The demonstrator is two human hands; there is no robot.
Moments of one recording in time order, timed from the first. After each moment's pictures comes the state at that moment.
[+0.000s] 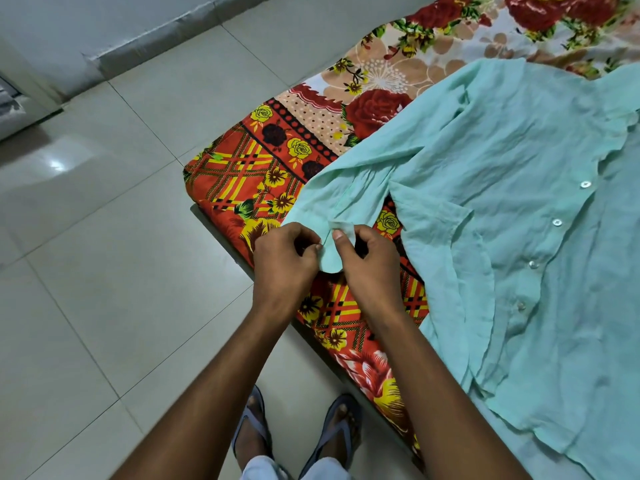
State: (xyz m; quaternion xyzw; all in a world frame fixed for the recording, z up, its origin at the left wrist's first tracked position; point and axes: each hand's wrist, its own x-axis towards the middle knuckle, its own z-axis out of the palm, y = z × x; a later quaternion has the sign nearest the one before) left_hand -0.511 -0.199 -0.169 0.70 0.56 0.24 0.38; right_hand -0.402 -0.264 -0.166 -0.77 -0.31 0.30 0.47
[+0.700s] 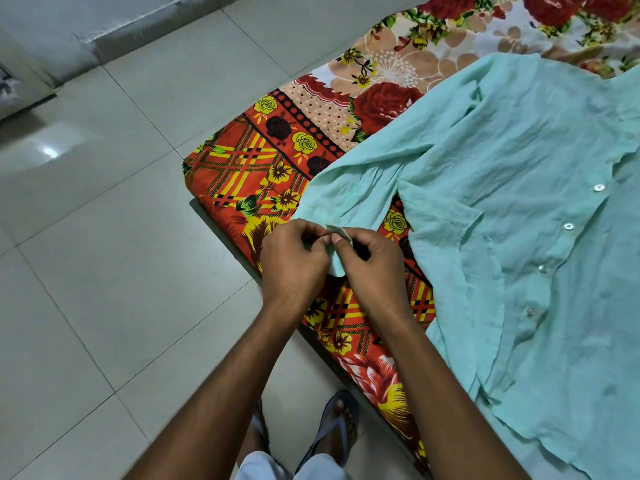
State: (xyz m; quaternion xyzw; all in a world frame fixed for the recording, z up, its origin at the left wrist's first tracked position) left_hand -0.502 -0.197 -0.168 0.66 0.59 0.24 0.41; right_hand -0.400 -0.263 -0.171 -0.75 -0.32 0.33 0.47
